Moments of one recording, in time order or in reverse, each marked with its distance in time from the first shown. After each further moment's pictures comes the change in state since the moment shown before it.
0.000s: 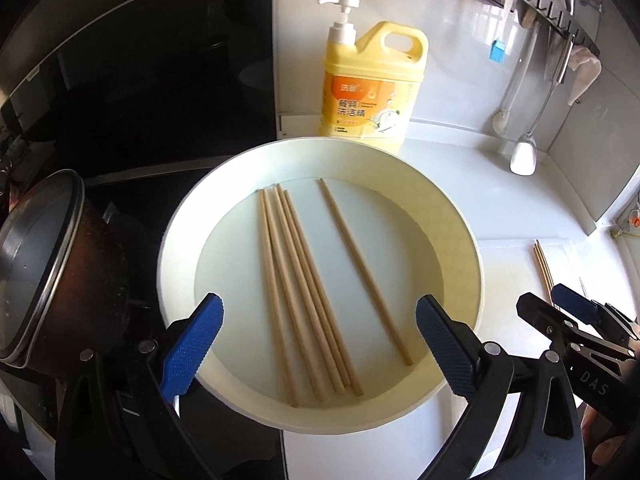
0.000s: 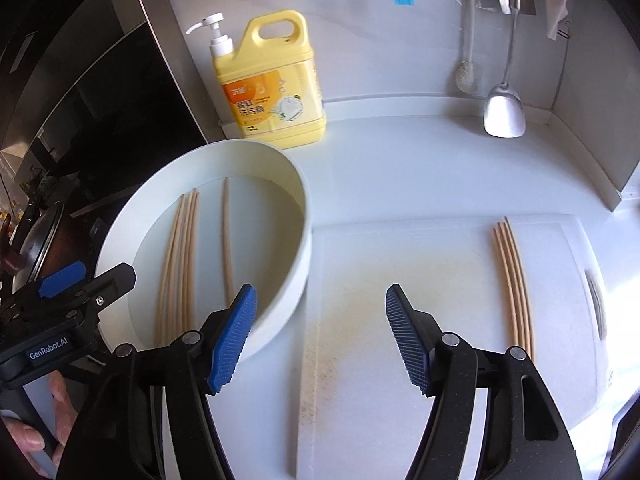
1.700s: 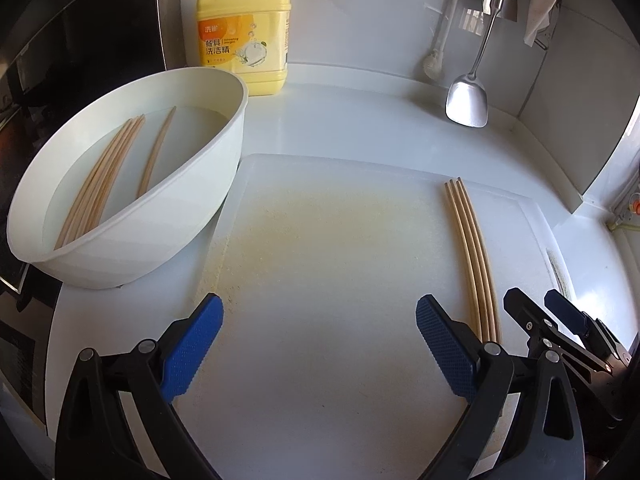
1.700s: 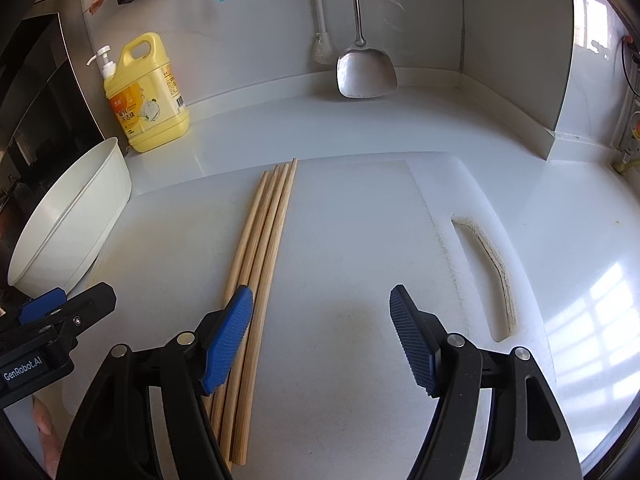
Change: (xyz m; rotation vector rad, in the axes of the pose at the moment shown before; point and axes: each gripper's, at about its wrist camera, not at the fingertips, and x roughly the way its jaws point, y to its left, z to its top) left arm 0.051 -0.210 -0.090 -0.088 -0.011 0.016; right arm 0.012 -0.220 -0.068 0.013 -0.099 -0.058
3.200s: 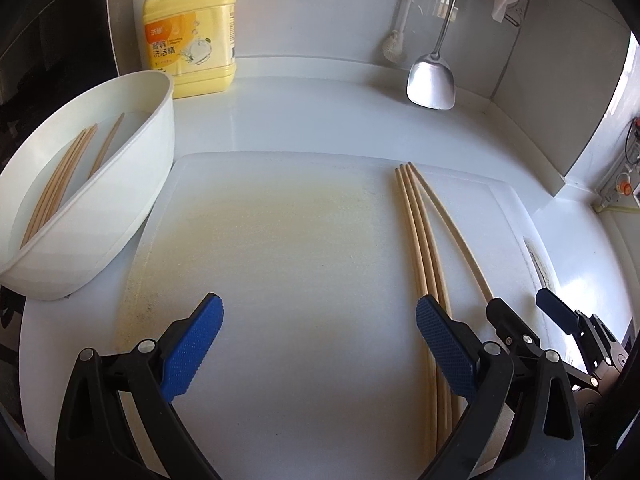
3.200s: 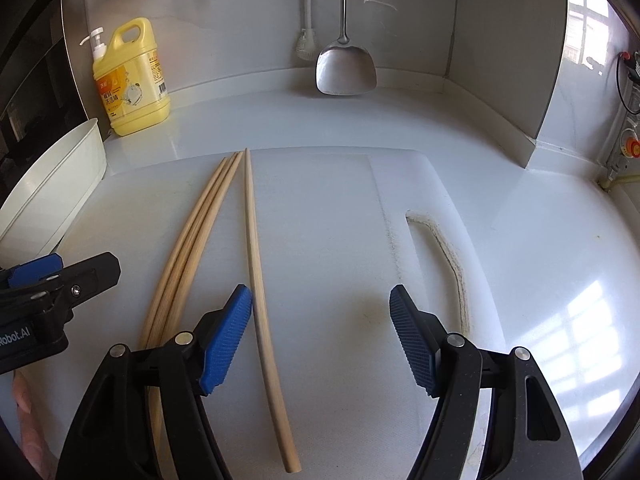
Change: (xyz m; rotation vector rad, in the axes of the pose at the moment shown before) left arm 0.017 -0.052 -0.004 0.060 0.017 -0.058; right arm -0.005 -0.023 -0.002 -0.067 -0.003 -0.079
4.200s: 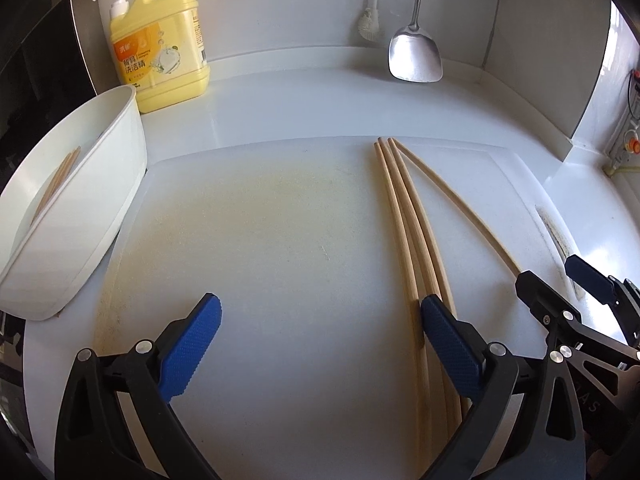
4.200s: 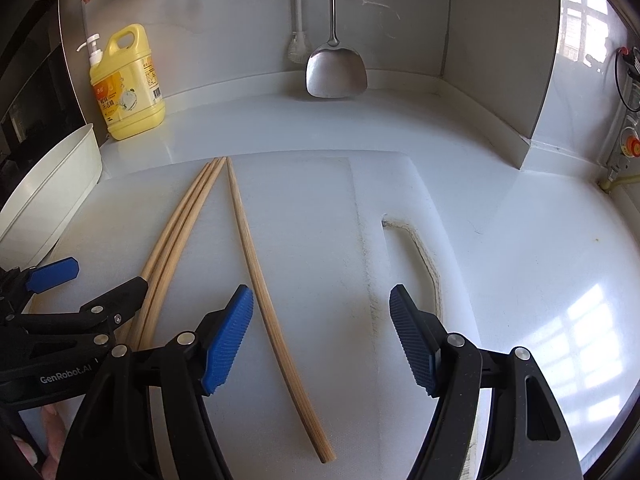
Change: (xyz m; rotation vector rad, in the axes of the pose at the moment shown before) left arm 0.018 -0.019 0.000 0.100 0.018 0.058; right arm 0.004 -0.017 0.002 -0.011 -0.006 0.010
